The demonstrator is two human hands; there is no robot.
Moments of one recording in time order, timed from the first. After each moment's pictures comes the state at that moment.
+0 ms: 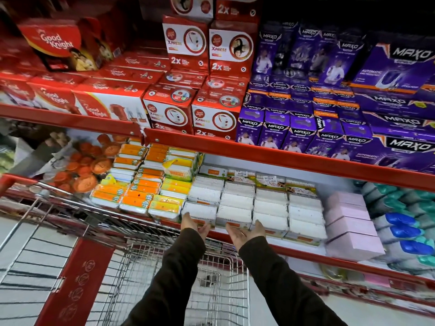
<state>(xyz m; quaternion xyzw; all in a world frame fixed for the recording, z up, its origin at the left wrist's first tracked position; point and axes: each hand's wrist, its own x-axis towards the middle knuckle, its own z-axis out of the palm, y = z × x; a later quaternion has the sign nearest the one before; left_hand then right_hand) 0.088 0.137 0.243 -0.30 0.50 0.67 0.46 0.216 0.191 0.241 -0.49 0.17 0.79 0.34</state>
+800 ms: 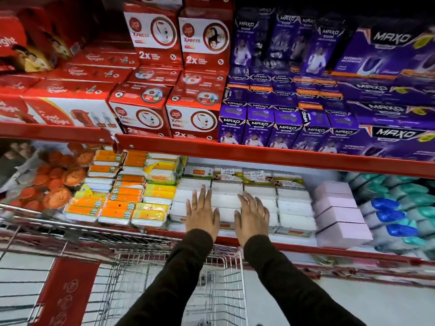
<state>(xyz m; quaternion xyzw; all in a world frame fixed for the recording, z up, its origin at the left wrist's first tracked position) 0.102 0.170 0.224 0.52 0.84 0.13 0.13 0.242 0.213 0.233 -0.57 -0.80 0.17 0.10</state>
